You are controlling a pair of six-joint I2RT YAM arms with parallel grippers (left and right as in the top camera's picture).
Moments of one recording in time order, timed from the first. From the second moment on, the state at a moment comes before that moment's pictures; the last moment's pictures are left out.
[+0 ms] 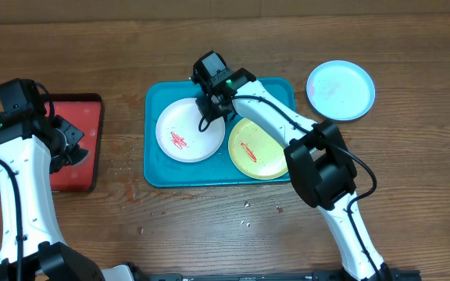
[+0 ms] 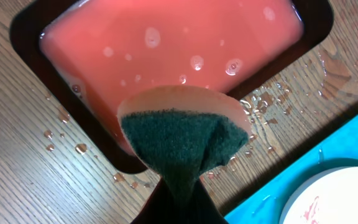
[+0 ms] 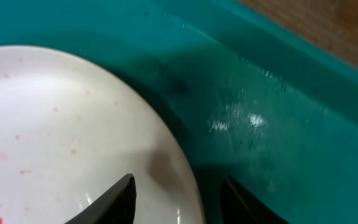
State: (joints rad) left arm 0.40 1.50 1.29 -1.05 -0.08 -0.55; right arm 0.62 2.41 2.01 -0.76 -0.06 0.07
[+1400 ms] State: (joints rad) left arm -0.15 1.79 1.29 -0.65 0.23 -0.42; right arm 0.61 2.43 2.04 -1.00 -0.23 0.56
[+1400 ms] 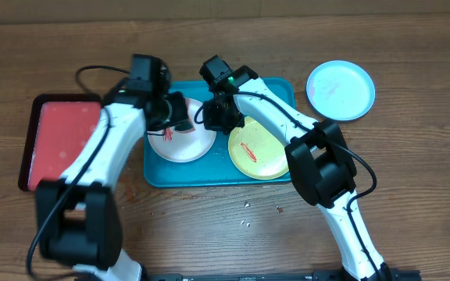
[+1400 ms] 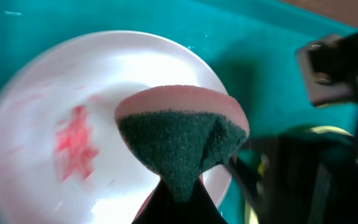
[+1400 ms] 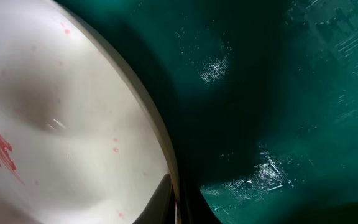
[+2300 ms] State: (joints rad) left arm -0.16 1.97 1.34 -0.86 -0.23 -0.47; right arm 0.61 2.43 2.04 -1.00 -0.22 0.56
